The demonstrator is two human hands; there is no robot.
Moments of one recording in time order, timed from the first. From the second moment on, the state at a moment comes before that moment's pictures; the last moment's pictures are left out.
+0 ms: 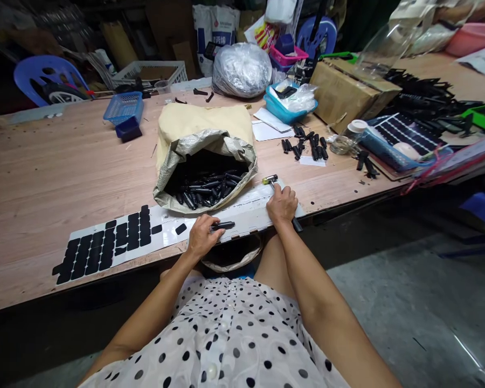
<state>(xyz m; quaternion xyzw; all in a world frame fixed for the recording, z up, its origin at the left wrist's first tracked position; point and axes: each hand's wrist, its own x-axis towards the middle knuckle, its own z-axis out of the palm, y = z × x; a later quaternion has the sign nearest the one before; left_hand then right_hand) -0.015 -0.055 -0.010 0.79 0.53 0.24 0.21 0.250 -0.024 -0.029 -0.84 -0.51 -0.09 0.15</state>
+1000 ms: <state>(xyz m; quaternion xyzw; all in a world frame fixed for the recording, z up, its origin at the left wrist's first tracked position) -0.020 -0.041 -0.017 0.78 0.52 0.26 0.23 0.242 -0.021 -0.025 -0.85 -0.51 -0.09 0.13</state>
